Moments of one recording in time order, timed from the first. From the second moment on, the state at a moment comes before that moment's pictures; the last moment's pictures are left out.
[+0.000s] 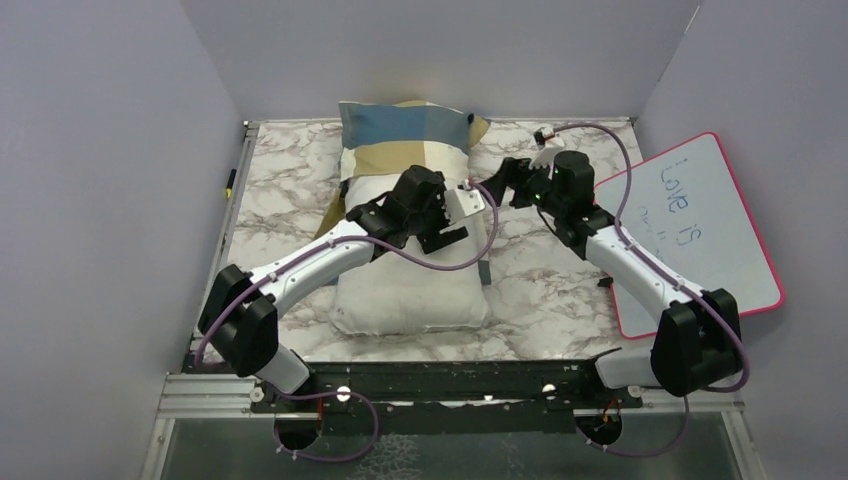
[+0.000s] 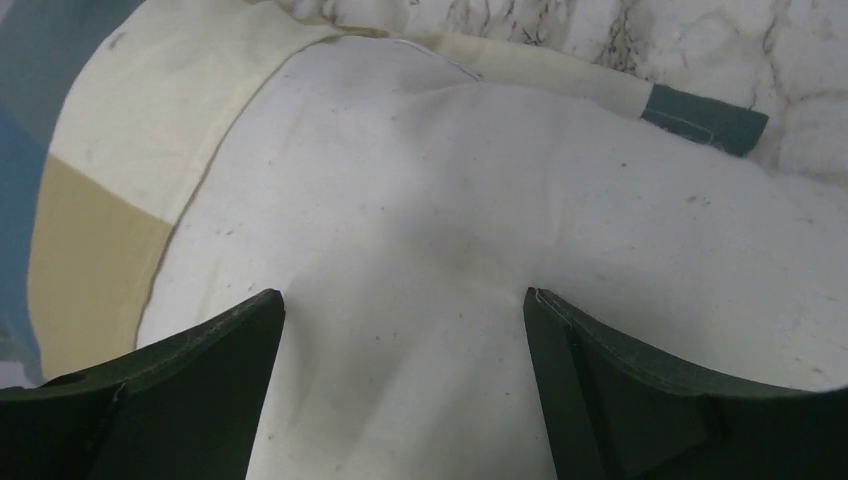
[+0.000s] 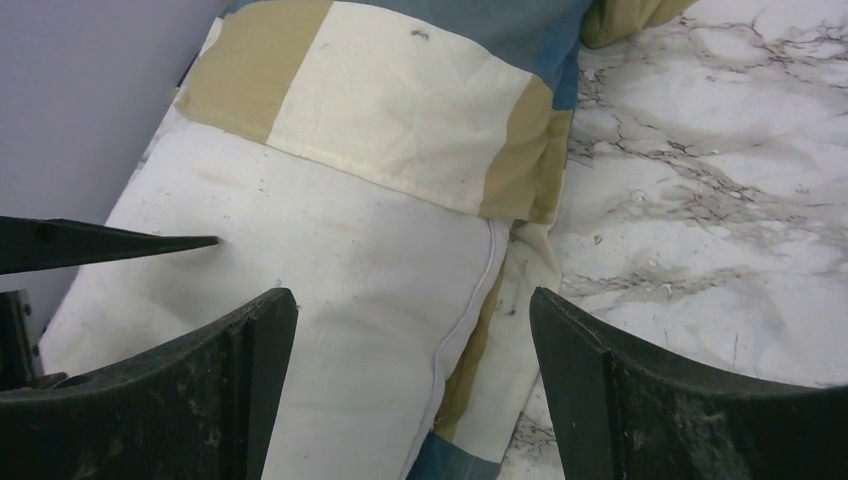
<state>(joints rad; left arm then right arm) -0.76 1.50 1.21 -0.32 -0.03 0.52 0.34 1.39 0.97 0.12 -0.27 0.33</state>
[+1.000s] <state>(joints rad) -0.50 1.71 1.65 -0.40 0.12 0.17 0.33 0.91 0.48 0.12 0.07 0.92</state>
